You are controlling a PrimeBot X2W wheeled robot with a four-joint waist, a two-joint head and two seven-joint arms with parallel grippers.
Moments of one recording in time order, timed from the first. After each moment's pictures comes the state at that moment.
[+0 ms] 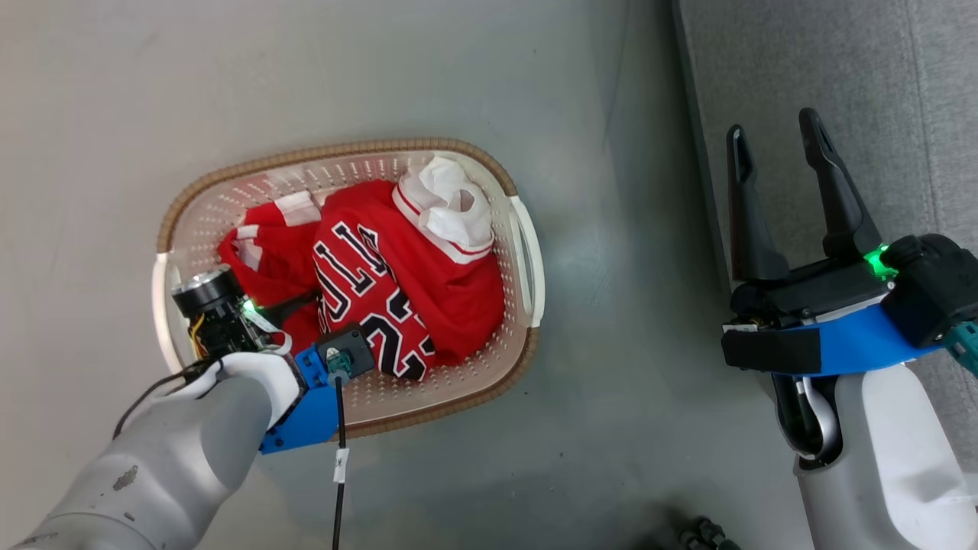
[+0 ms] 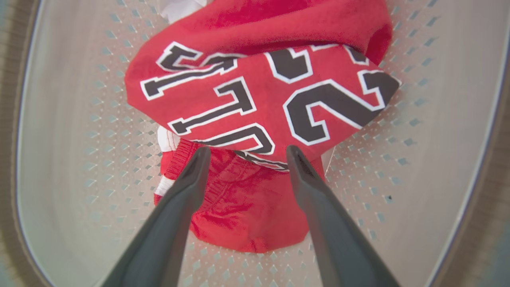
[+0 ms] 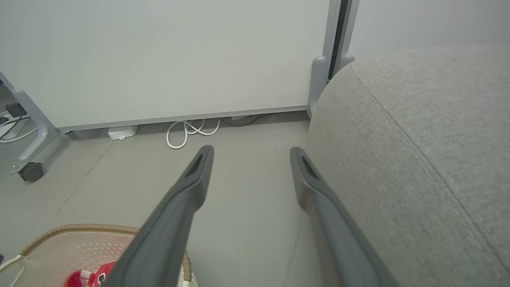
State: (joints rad) left arm -0.88 0.28 -1.28 1.16 -0.17 -0.13 -0.20; right arm -0.41 -0.05 0.06 0.05 0.15 0.13 -0.26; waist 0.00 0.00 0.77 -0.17
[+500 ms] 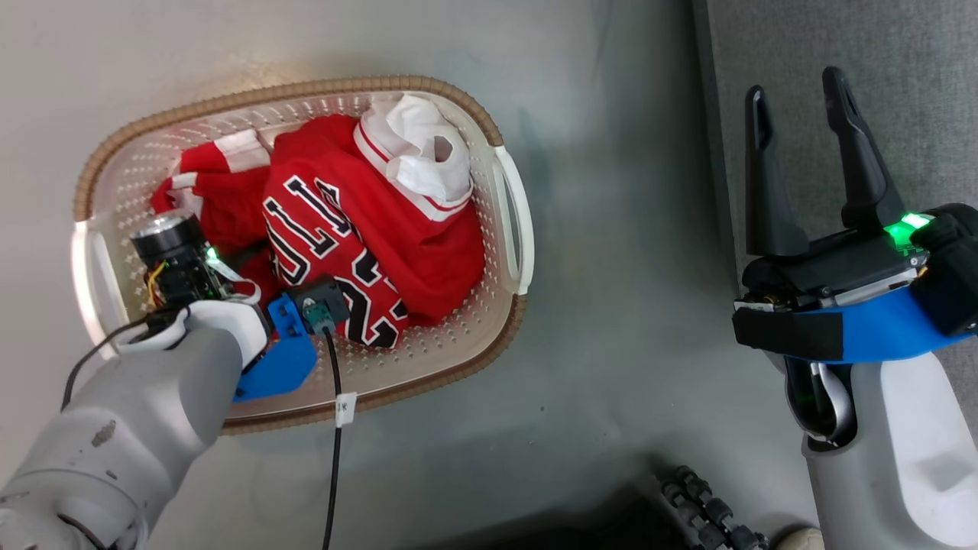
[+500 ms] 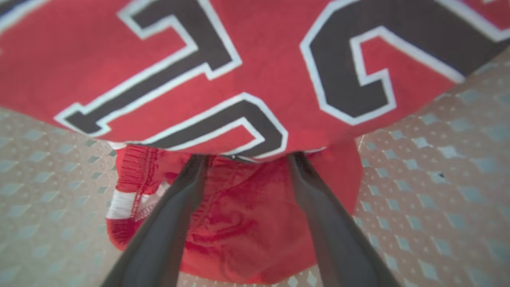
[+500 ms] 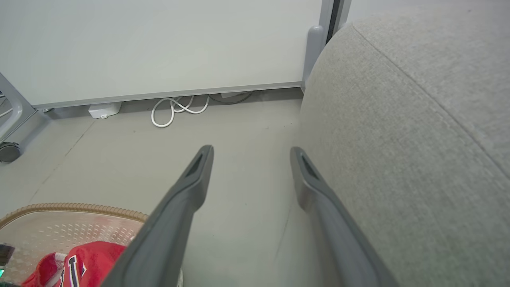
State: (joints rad) left arm -0.99 0.28 -1.28 1.25 -0.04 -0.13 -0.07; right arm -0.45 -0.05 0.06 -0.01 0.16 0.13 -0.26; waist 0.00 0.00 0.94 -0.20
